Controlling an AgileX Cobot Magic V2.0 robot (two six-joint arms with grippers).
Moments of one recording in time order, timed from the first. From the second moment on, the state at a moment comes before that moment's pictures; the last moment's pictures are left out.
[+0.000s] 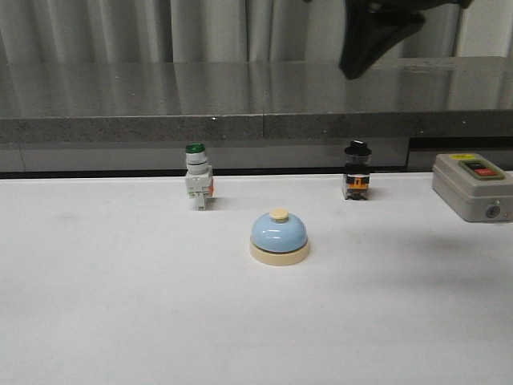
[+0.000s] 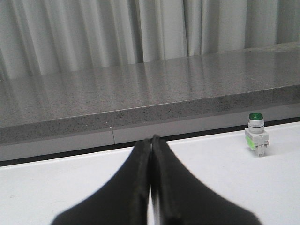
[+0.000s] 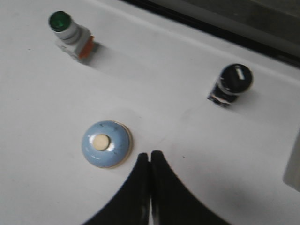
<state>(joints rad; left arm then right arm) -0.11 0.00 0.00 0.01 0.04 0.12 0.42 1.57 -1.33 0.00 0.74 0.05</state>
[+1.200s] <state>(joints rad) -0.11 0.00 0.00 0.01 0.04 0.12 0.07 0.51 -0.47 -0.02 0.42 0.07</state>
